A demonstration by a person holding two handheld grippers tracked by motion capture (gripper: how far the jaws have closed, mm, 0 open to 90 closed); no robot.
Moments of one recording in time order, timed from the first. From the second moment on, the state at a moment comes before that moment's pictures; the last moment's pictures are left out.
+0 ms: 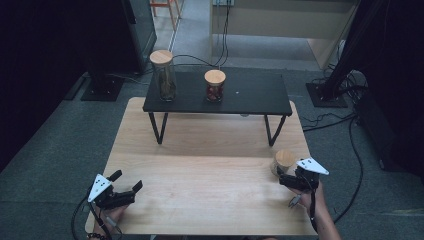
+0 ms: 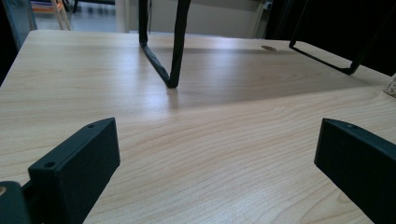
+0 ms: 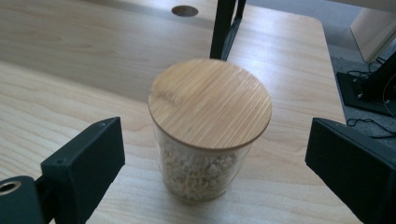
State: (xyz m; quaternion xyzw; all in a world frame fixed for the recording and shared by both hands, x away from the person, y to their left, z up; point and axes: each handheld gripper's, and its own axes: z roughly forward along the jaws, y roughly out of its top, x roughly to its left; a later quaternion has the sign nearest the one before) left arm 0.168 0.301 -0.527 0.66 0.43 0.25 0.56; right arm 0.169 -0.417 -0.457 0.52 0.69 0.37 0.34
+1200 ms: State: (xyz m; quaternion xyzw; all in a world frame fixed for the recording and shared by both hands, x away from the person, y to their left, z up) left arm 0.167 0.300 -0.526 0.66 0.43 0.25 0.56; right arm 0.176 -0.413 -0.484 0.53 0.70 0.36 0.32
